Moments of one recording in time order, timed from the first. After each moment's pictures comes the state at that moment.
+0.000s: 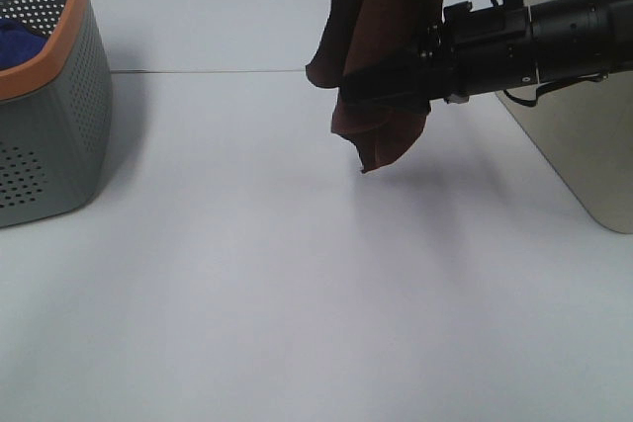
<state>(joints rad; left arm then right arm) -0.78 1.79 -1.82 -0.07 0.20 1.19 0.14 1.80 -0.98 1.54 0.76 -1.77</state>
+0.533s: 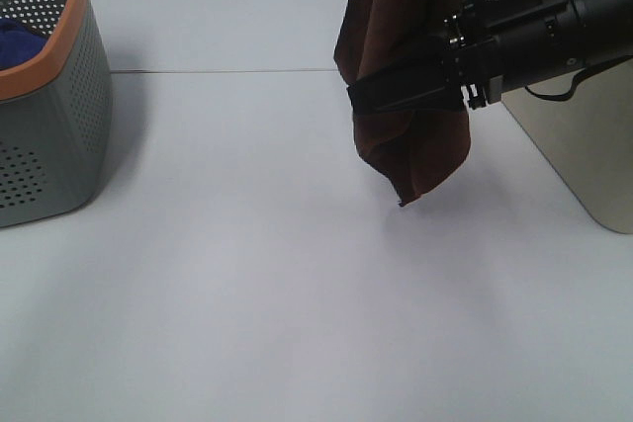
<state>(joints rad) -0.78 1.79 -1.82 -0.06 0.20 1.19 0.14 1.69 -0.98 1.36 0.94 -1.50</state>
